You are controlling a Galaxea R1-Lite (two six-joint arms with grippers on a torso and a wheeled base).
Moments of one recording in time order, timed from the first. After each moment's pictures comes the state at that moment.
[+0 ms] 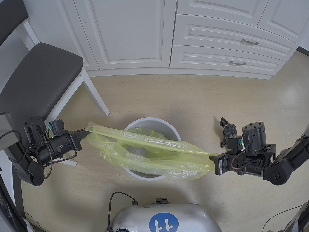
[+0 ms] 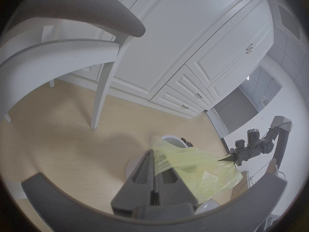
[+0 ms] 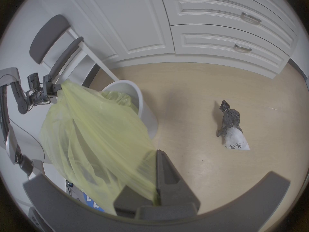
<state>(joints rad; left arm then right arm) -0.02 1.98 -0.46 -1.41 -0.63 -0.31 0.48 1.83 -0.58 -0.70 -0.03 0.08</state>
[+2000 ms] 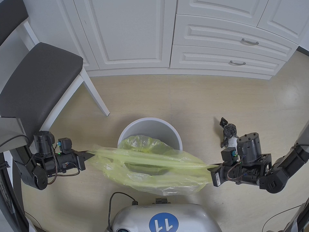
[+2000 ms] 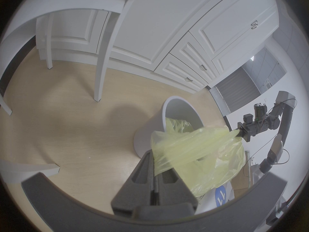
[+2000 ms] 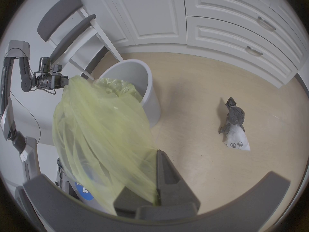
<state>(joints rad) 0.00 2.09 -0.43 -1.26 -0.68 -0.07 0.52 1.88 -0.51 -0.76 -0.04 -0.02</state>
